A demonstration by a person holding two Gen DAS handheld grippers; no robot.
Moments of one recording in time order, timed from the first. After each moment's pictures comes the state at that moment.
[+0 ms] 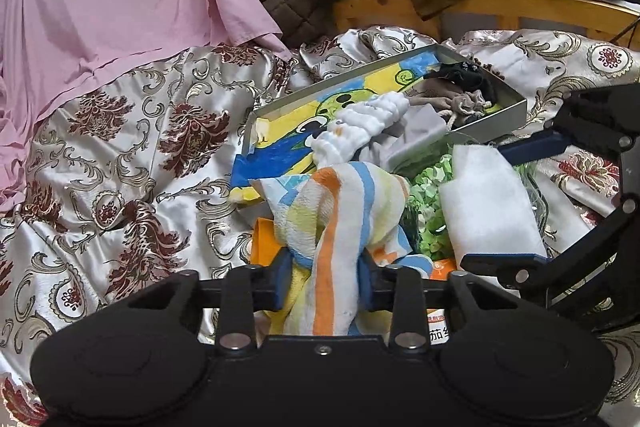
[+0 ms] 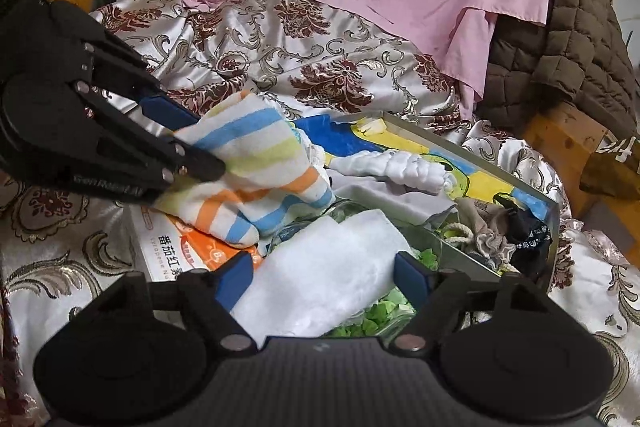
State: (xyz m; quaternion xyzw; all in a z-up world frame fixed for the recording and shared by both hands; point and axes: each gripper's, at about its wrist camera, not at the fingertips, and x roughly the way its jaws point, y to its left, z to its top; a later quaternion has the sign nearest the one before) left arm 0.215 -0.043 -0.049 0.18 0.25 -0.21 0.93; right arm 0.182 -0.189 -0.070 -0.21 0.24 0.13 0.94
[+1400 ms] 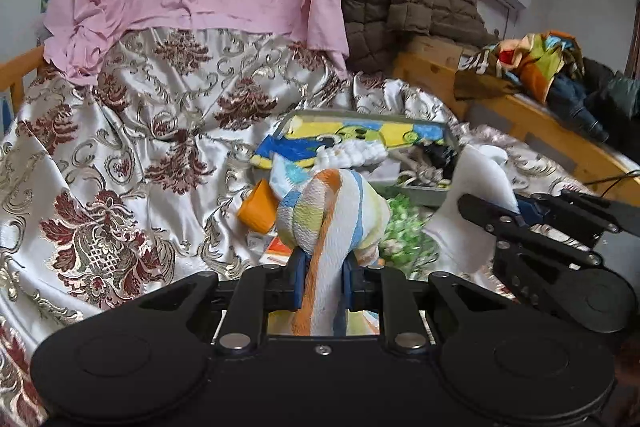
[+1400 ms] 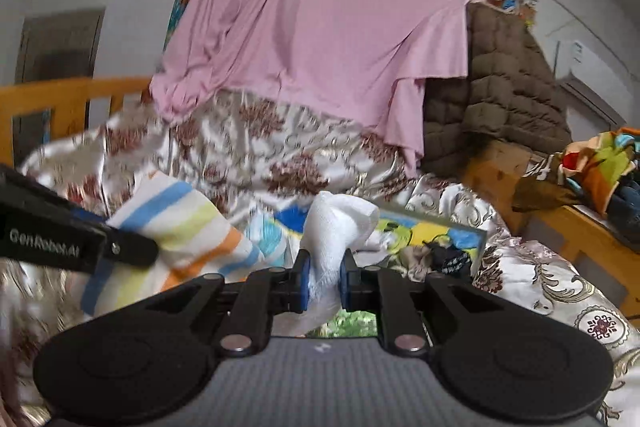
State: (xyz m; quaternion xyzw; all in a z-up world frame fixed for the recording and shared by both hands) left arm 0.062 -0.034 0.034 -0.04 0.28 -0.13 0.95; right arm 0.060 -0.219 0.019 -0.11 0.13 0.09 0.98
